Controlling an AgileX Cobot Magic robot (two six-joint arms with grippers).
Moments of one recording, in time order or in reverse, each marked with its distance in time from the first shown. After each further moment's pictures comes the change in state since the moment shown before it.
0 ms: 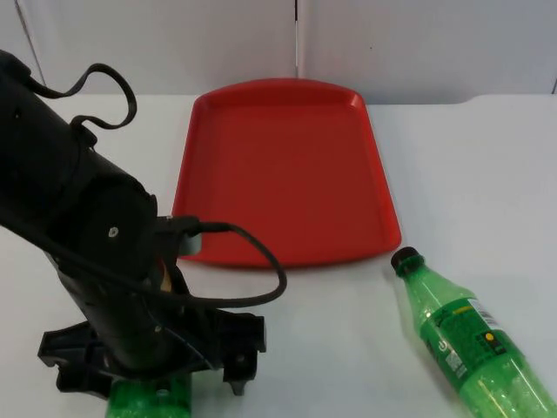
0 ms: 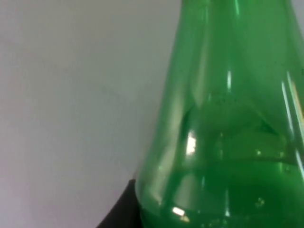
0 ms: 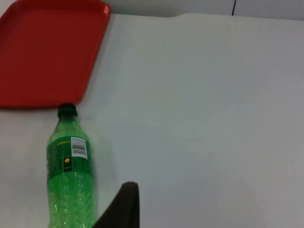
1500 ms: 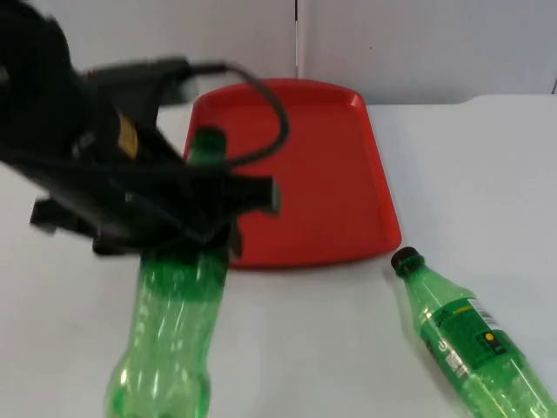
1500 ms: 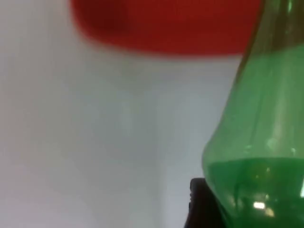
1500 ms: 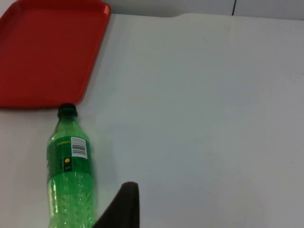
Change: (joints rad) right arm 0.000 0.000 0.000 0.000 0.000 0.000; left arm 0.000 -0.356 -0.047 -0.003 0.050 0.145
